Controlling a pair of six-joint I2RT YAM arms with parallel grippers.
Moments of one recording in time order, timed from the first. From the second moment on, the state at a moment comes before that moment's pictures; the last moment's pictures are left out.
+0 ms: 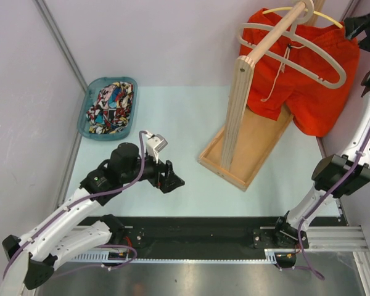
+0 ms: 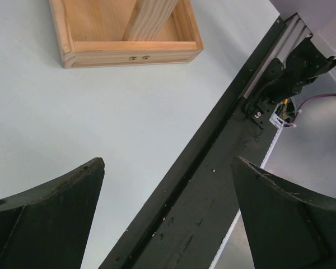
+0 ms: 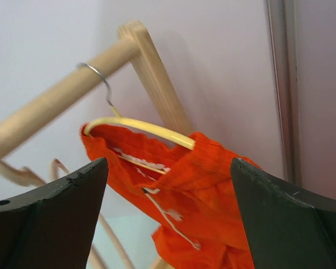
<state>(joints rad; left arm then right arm) -0.71 0.80 0.81 -0.47 0.39 -0.29 -0.51 1.82 2.28 -0.21 -0.53 0.48</state>
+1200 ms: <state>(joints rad) -0.71 0.96 0.86 -0.45 0.29 -0.29 -0.28 2.09 2.43 -0.32 -0.33 -0.28</state>
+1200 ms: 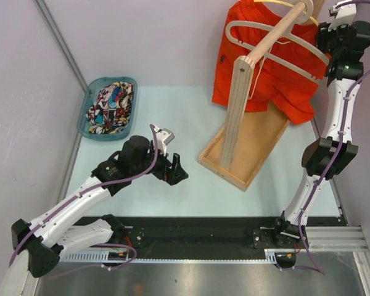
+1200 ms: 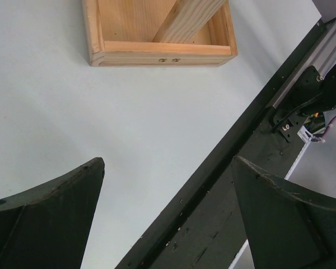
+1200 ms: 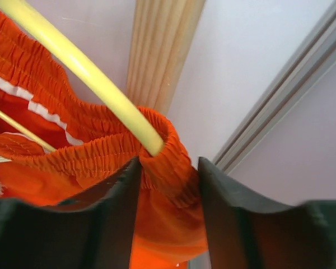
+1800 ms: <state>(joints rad) -0.71 0.96 0.86 -0.45 0.29 -0.29 -0.26 1.98 2.19 -0.16 -0.44 -0.21</state>
